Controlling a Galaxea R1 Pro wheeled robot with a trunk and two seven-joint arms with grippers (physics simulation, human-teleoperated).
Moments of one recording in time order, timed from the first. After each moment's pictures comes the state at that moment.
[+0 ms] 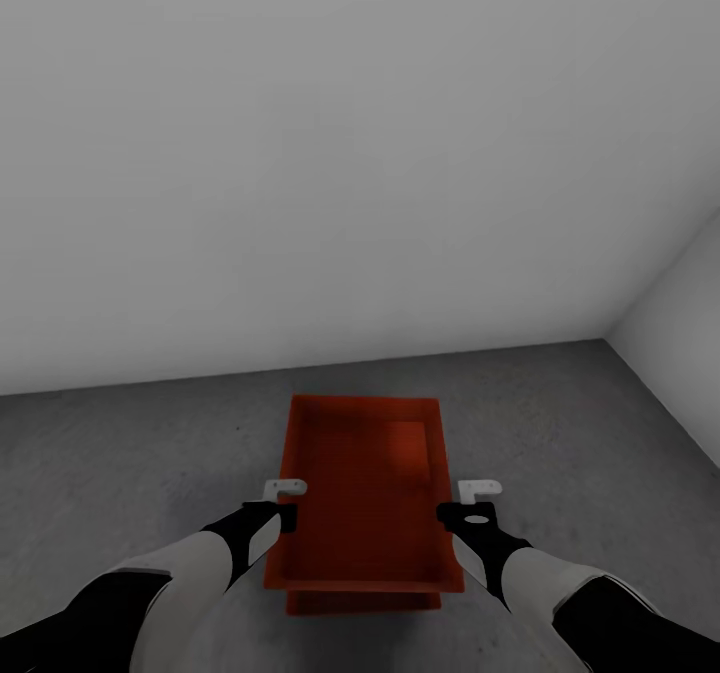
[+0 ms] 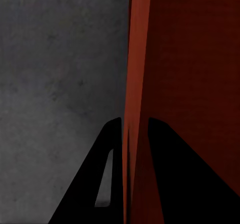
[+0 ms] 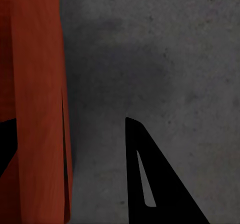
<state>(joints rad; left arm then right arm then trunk) -0.89 -0.12 -0.01 -0.02 0.06 0.18 0.19 -0.84 0.09 0.51 -0.01 -0.44 -0.05 -0.30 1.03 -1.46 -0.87</state>
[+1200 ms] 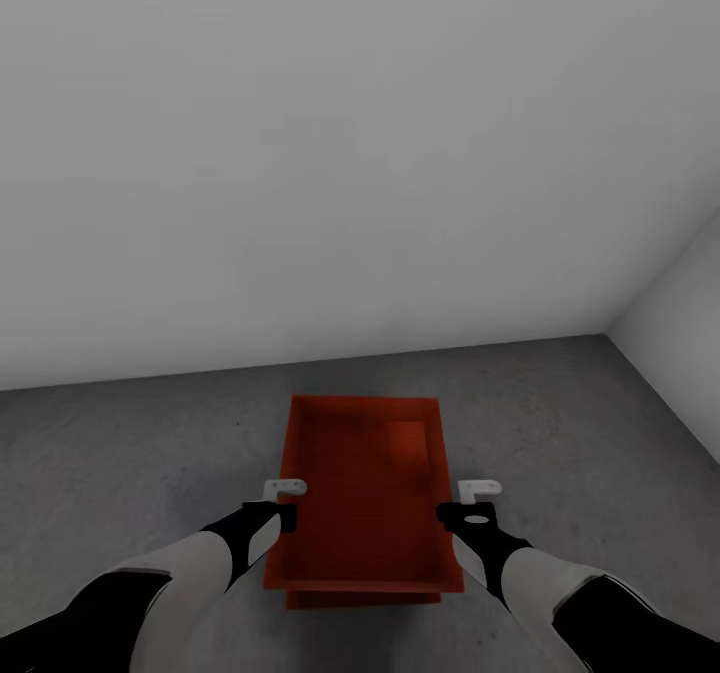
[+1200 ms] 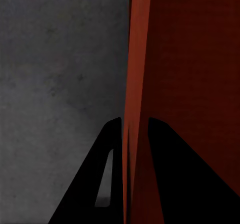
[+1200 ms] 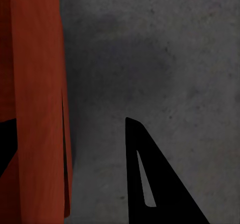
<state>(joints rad) -0.89 -0.12 -0.01 -0.02 0.06 0.18 0.19 -0.84 0.09 0.51 -0.01 -0.44 -0.05 -0.30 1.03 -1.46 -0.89</state>
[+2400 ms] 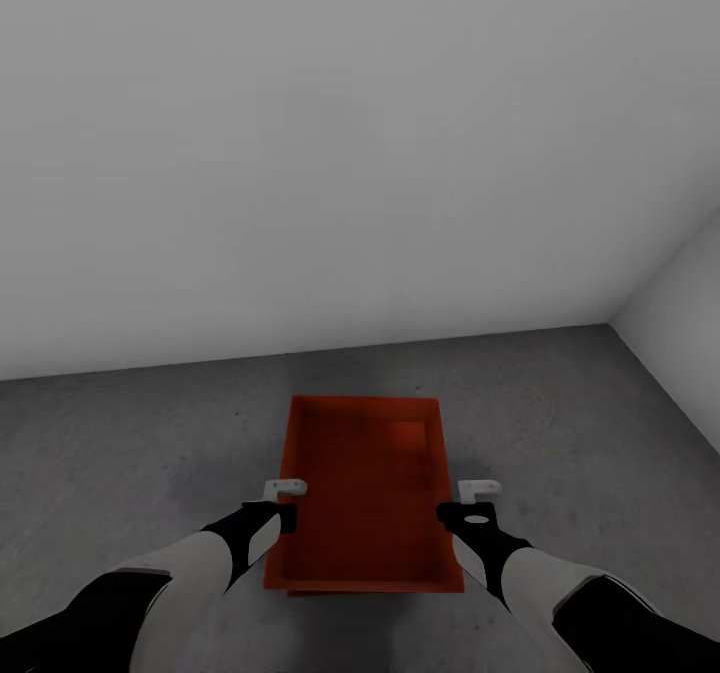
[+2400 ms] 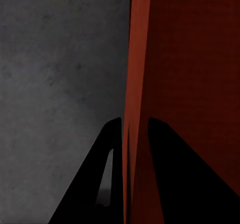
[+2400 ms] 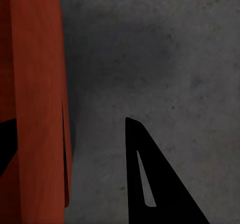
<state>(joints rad) -0.89 -0.12 -0.01 -0.02 0.06 0.18 0.19 -0.84 0.09 0.51 -0.01 -0.44 -0.05 -0.30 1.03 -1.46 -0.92</state>
